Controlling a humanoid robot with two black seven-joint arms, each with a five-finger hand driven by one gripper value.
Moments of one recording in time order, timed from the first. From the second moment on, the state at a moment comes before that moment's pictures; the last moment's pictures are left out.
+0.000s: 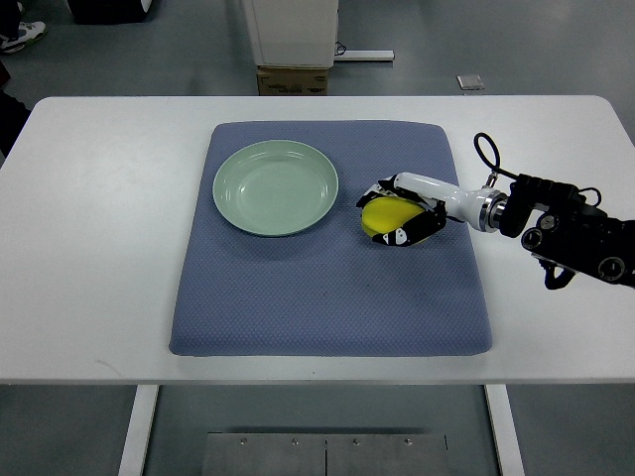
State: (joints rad) left arm -0.02 0.00 -0.10 -0.22 0.09 0.07 -0.21; right arm 1.11 -0.35 -0.03 0.91 -0.82 0.09 0.30
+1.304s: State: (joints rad) left arm -0.02 0.00 -0.10 -0.22 0.09 0.07 -0.21; right arm 1.31 -0.09 -0.02 0.74 -0.63 0.10 0.19
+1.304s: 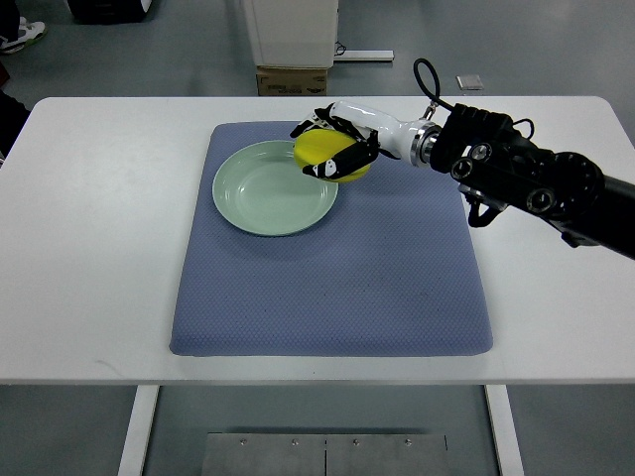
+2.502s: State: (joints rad) left arm -0.02 0.00 -0.10 -0.22 0.09 0.07 -0.21; right arm 1.32 0.00 -0.02 0.67 -0.57 0.11 0.15
